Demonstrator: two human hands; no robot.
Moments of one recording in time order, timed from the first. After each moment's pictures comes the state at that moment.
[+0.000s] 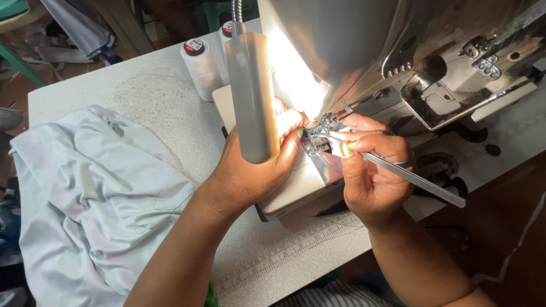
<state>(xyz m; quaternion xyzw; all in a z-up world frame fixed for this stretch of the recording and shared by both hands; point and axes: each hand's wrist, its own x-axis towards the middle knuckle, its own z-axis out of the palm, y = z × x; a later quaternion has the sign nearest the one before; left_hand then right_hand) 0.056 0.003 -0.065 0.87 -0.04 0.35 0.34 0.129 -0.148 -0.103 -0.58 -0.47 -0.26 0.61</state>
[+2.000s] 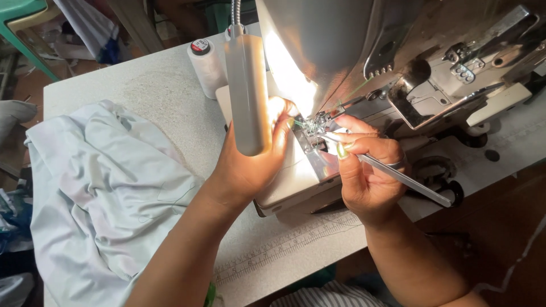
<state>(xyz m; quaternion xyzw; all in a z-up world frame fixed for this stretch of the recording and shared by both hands) 0.054 -0.018 -0.054 0.80 0.16 0.32 0.48 0.133 -0.161 -0.102 -0.56 -0.50 -0.21 0.63</state>
